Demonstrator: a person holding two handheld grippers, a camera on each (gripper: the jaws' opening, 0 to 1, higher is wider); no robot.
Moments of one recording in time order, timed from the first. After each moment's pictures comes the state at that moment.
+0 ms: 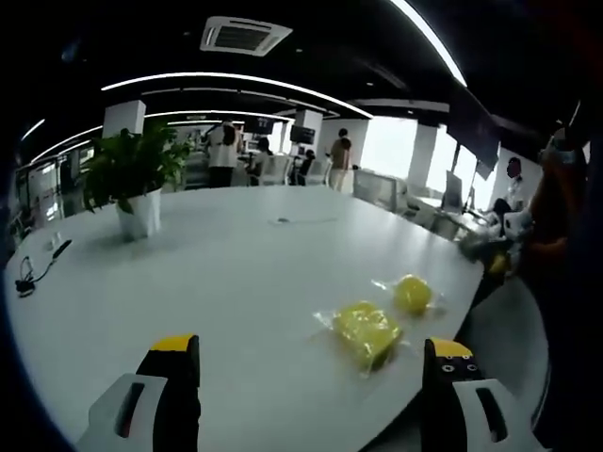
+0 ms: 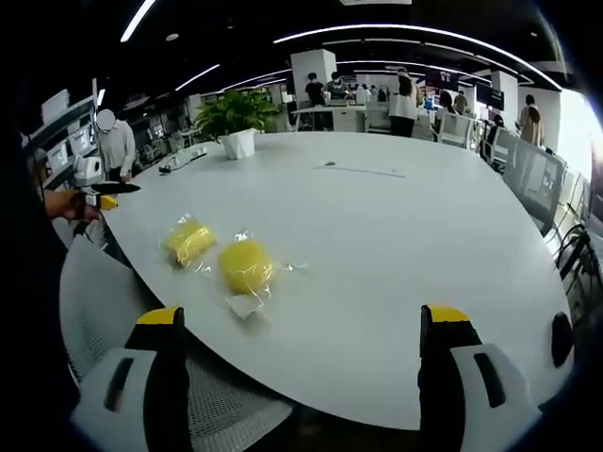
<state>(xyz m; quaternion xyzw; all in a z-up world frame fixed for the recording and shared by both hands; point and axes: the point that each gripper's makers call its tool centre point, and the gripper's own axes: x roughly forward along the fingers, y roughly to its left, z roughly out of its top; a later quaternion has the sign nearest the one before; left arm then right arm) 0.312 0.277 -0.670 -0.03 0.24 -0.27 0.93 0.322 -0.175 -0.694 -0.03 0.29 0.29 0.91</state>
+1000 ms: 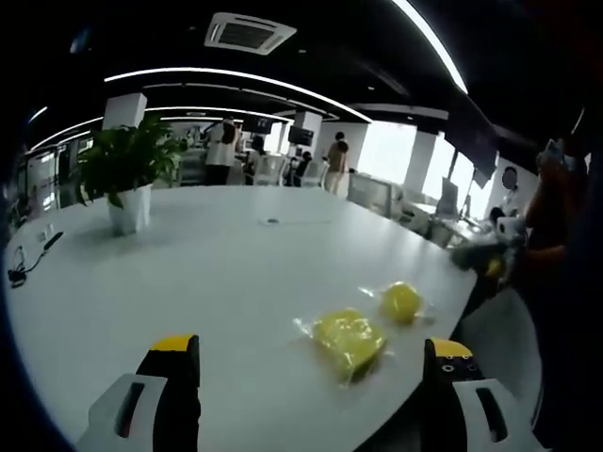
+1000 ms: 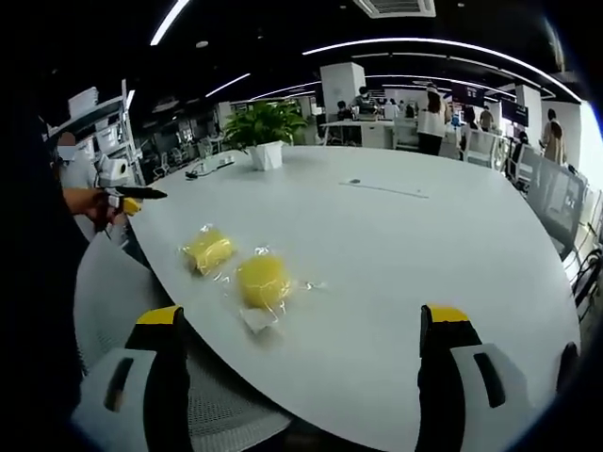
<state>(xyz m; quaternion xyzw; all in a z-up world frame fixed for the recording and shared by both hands) 0.317 0.254 -0.674 -0.05 0.24 -0.28 0.93 0.329 -0.162 -0.684 -0.03 0.26 0.35 0.90</state>
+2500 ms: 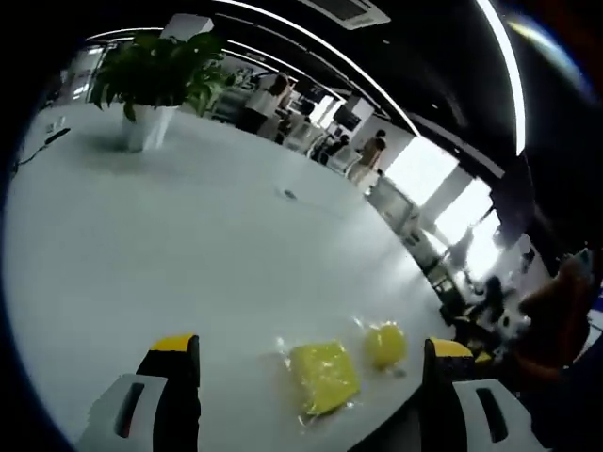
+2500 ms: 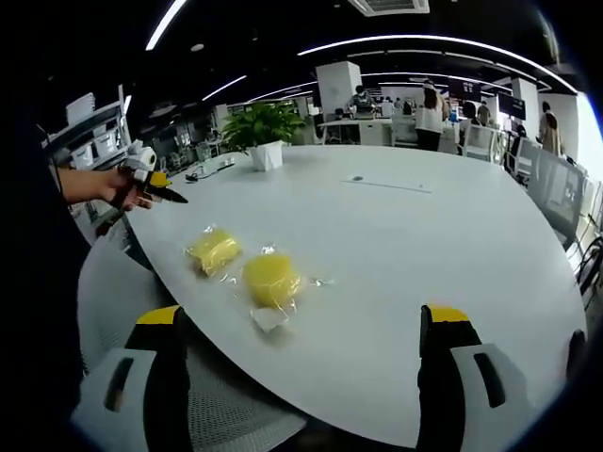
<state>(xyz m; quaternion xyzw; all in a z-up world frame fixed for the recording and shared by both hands) 0.379 0.229 -0.681 -0.27 0.35 -0.23 0.87 0.320 -0.152 -0.687 -0.01 0.26 0.35 0.90</state>
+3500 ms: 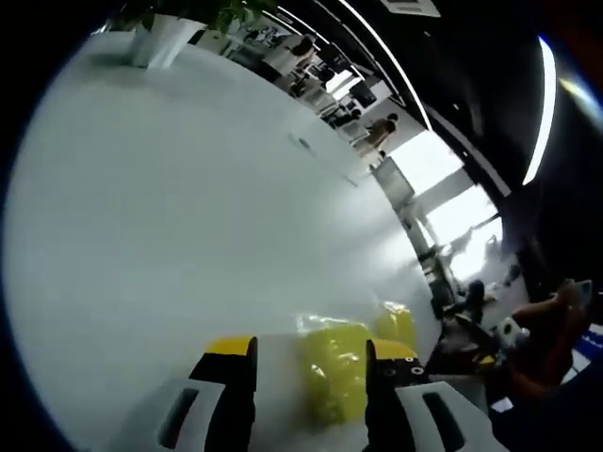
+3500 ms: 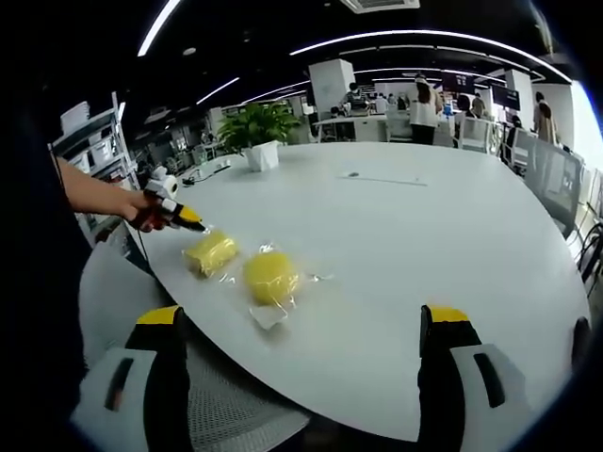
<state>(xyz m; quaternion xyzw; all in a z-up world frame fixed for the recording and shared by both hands) 0.392 0.206 -0.767 -0.30 0.42 -0.26 0.81 0.319 -0.155 -0.692 0.00 0.27 0.34 0.90</state>
